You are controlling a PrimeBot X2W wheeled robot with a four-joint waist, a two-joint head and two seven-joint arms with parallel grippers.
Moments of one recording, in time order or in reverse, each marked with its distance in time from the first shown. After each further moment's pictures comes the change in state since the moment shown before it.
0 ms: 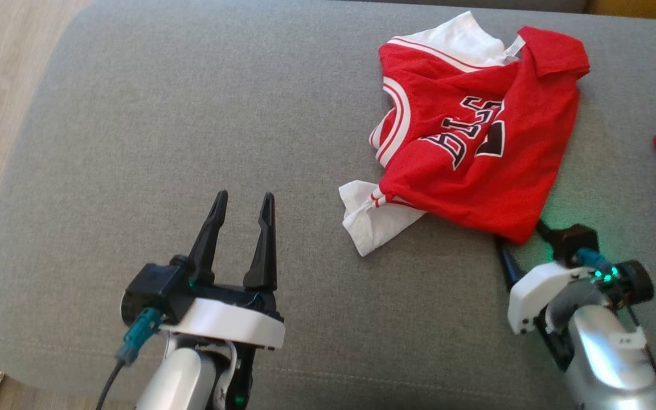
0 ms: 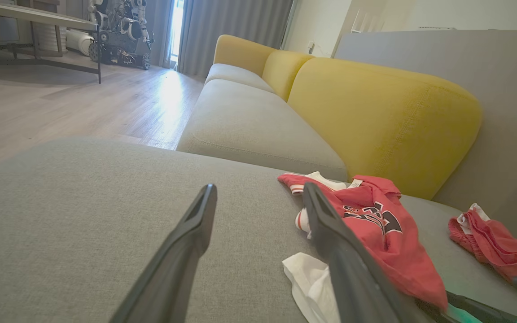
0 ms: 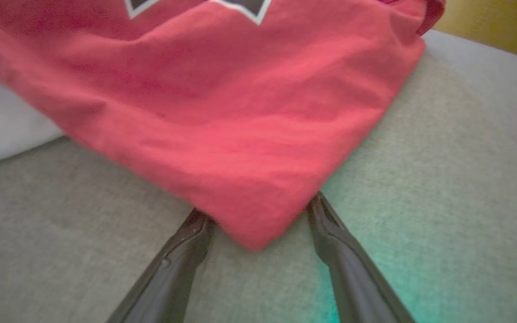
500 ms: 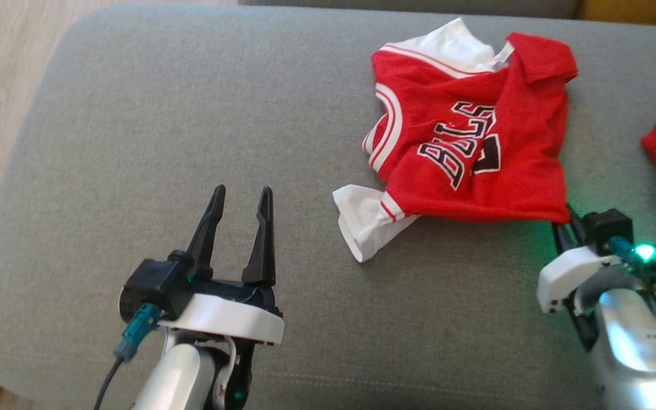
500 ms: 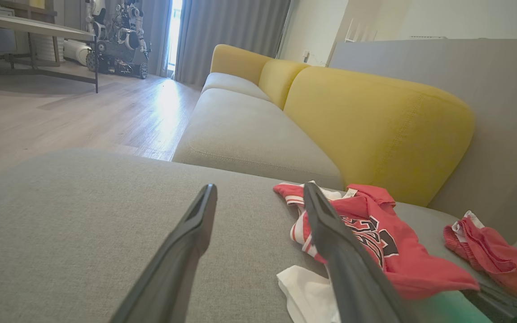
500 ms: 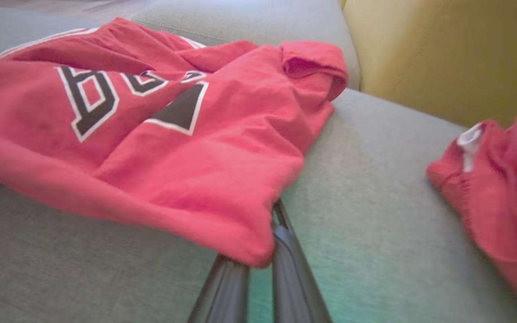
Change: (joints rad) left arm -0.022 0.000 -0.002 0.001 -0.002 0.012 0.000; right arm -0.075 -0.012 -0.138 0.074 -0.133 0.000 -0.132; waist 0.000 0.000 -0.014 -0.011
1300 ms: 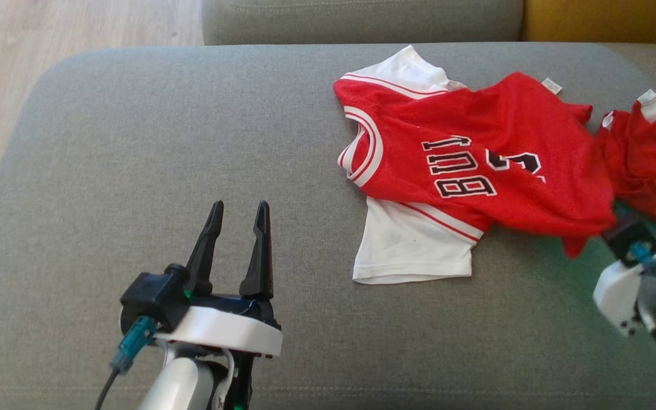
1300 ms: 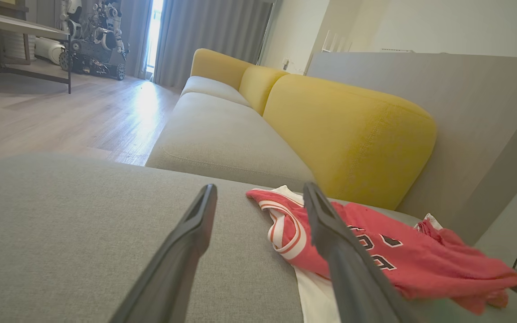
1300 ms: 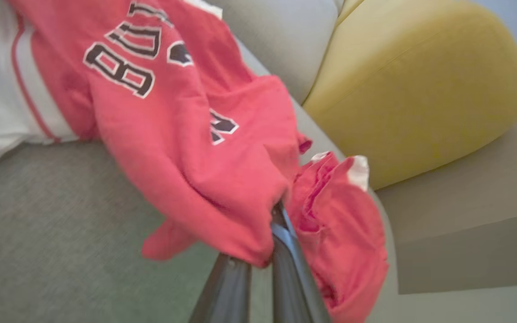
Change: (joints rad) left arm 0.045 0.000 0.002 -0.012 -0.036 0.009 0.000; right arm 0.179 -0.377 0.253 -0.479 -0.040 0.000 0.351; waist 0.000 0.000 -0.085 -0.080
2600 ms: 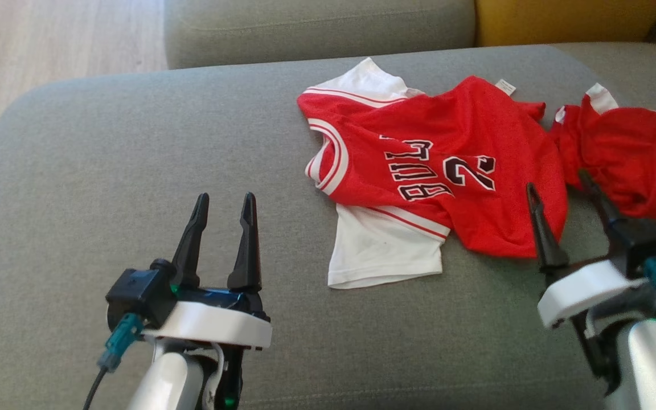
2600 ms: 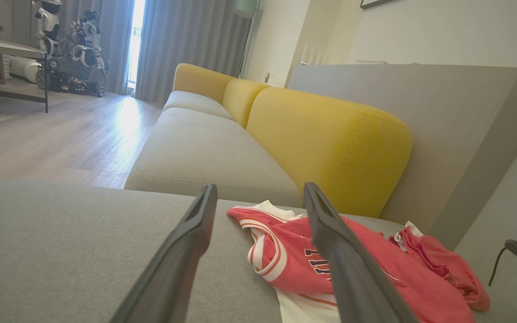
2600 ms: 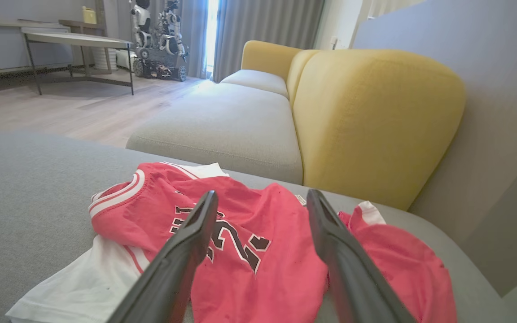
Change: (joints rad) left arm -0.004 0.000 0.041 -0.012 0.019 -0.009 0.000; right arm 0.130 0.361 -0.168 -0.316 0.182 0.000 -0.063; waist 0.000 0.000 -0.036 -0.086
